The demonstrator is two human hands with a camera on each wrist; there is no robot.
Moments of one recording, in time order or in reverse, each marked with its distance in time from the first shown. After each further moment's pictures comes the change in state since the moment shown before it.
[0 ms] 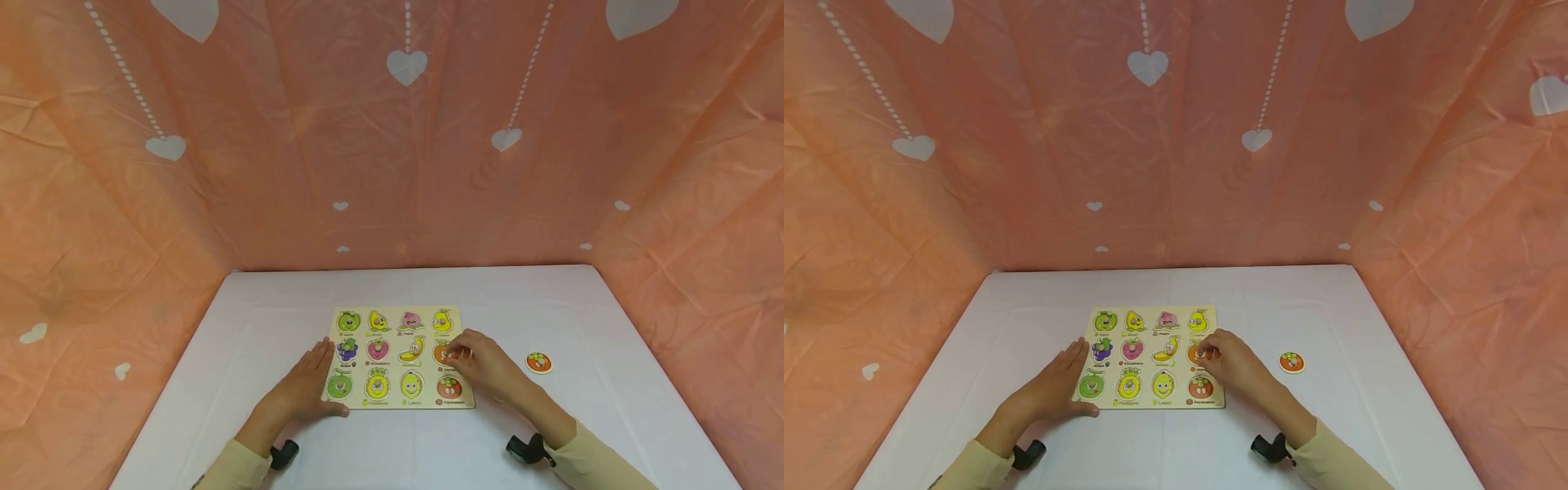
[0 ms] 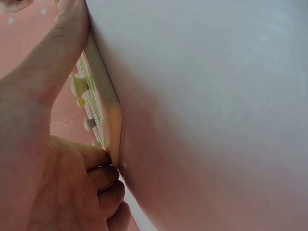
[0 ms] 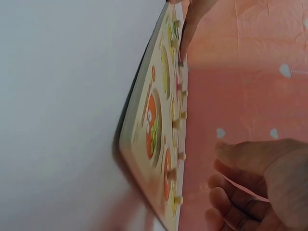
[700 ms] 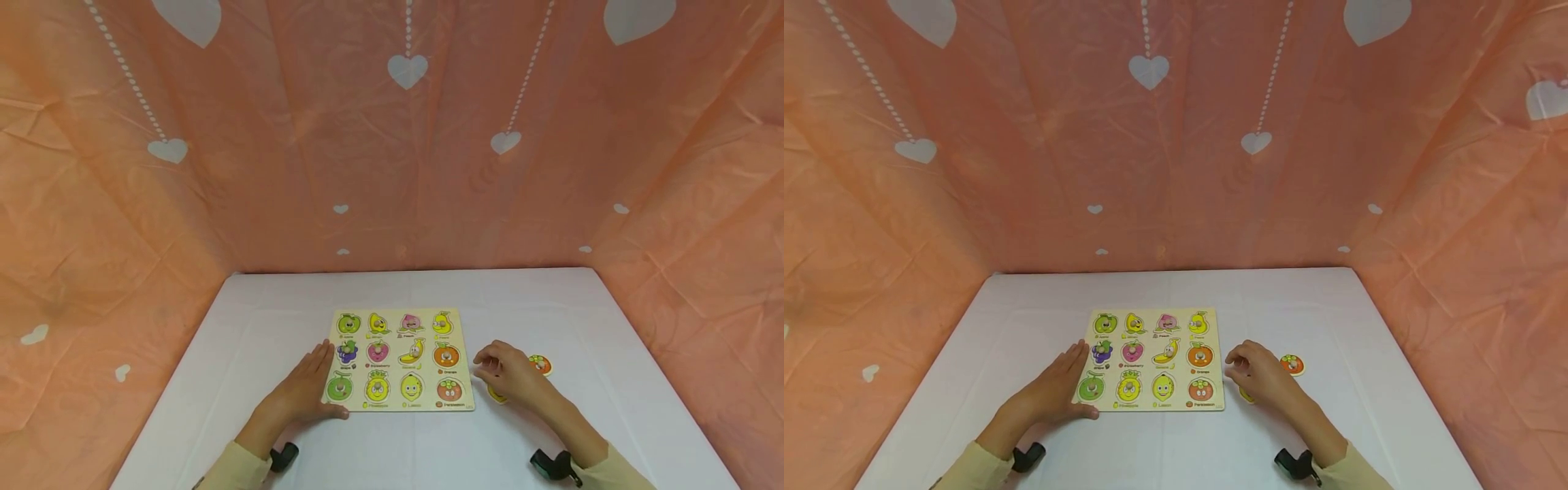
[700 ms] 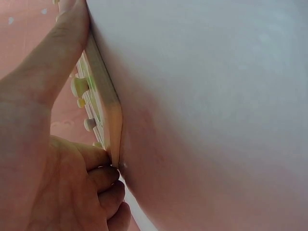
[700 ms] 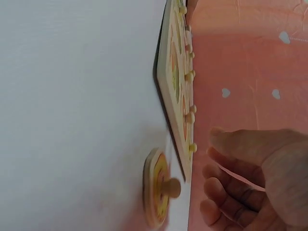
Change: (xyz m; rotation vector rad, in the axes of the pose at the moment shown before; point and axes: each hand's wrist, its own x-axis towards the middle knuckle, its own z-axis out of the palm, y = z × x) left_hand 0.000 -0.002 0.003 -0.003 0.015 0.007; right_hand -0.030 0.029 -0.023 -0.064 0.009 0.063
